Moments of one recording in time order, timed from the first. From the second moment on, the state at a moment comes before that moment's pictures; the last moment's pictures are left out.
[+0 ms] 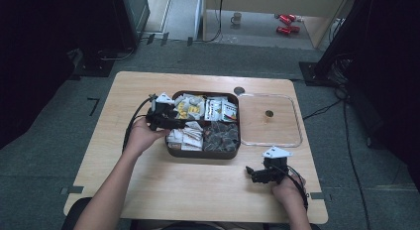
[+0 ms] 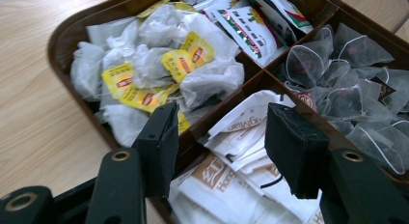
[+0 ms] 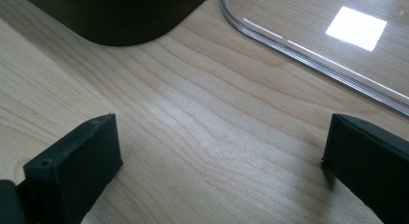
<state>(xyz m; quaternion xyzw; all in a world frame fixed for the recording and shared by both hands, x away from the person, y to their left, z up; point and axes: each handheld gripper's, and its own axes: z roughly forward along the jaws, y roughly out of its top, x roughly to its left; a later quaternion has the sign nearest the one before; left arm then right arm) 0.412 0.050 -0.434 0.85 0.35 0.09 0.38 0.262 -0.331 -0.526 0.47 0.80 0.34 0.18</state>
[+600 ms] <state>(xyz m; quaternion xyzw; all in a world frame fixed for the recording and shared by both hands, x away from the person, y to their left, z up) 0.415 0.024 -0.449 0.86 0.33 0.07 0.38 0.263 -0.332 -0.526 0.46 0.80 0.34 0.18</state>
